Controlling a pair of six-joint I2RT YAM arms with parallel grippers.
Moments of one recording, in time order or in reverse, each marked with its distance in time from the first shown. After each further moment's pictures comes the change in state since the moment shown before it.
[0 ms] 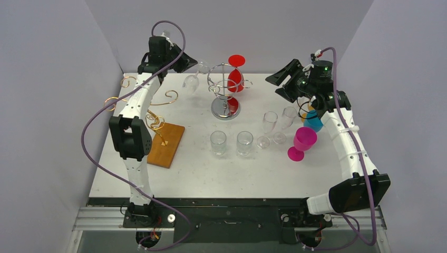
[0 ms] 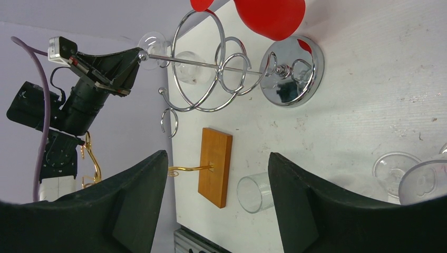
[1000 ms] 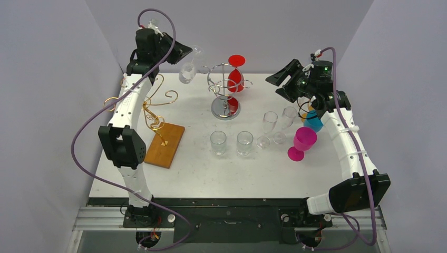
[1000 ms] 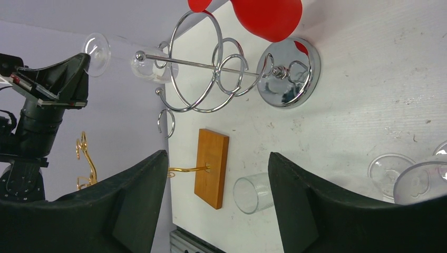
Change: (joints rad) left arm 0.020 -0.143 -0.056 0.080 0.000 -0.066; right arm 0.000 0.000 -0.002 0.000 0.008 -0.013
